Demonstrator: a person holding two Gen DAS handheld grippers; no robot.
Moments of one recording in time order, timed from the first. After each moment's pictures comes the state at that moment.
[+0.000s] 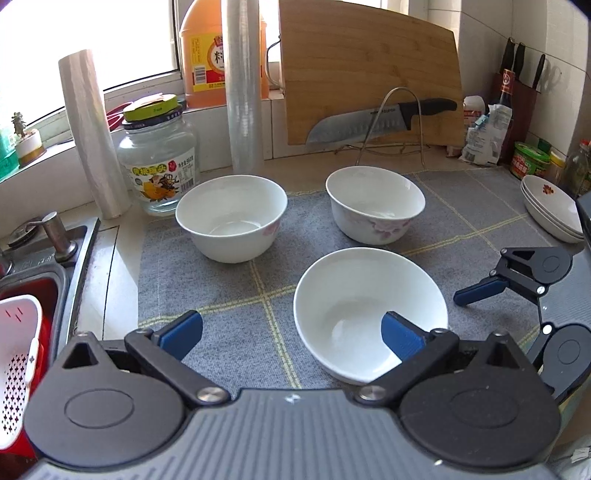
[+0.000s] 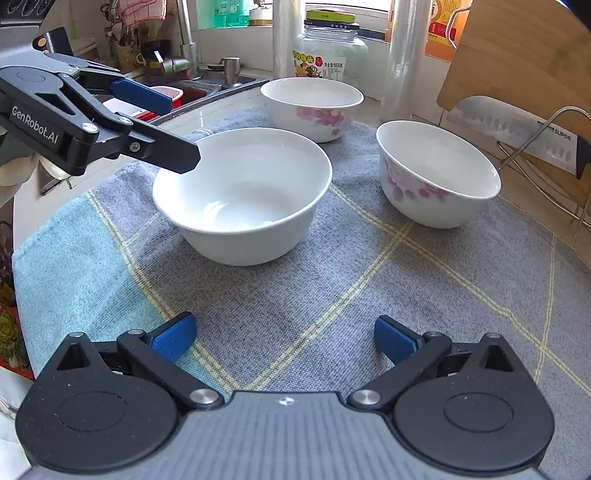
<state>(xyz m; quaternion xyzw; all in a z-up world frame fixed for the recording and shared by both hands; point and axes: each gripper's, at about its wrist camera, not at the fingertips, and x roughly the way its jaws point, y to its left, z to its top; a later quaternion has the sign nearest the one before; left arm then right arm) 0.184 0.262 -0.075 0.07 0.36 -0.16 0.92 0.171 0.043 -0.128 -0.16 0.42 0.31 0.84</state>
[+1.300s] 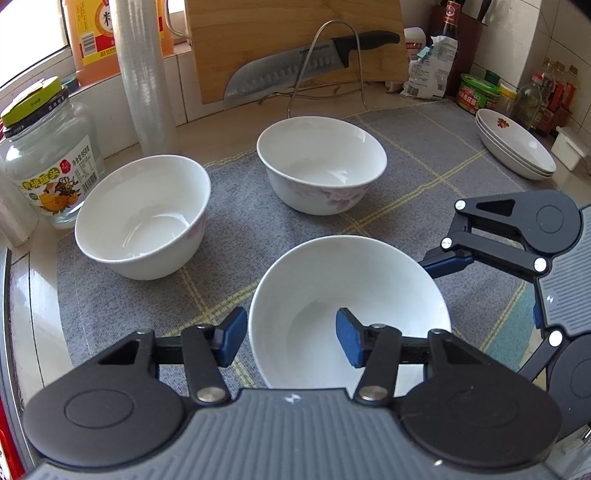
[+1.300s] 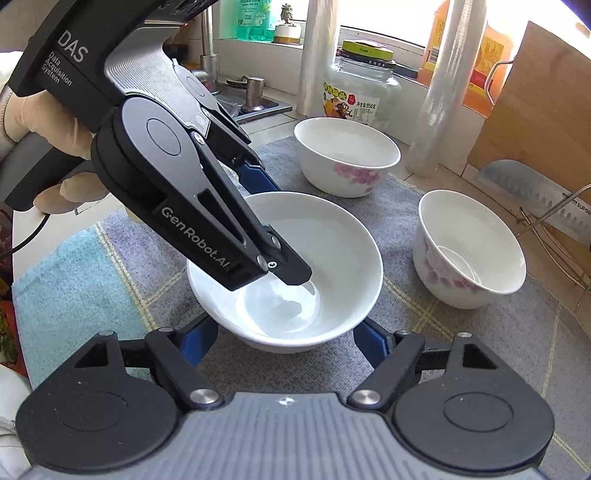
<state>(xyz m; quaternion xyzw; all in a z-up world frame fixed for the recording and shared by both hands) 0.242 0.235 -0.093 0.13 0.43 -0.28 0.85 0.181 0.096 -0.107 -0.19 0.38 0.32 0.85</state>
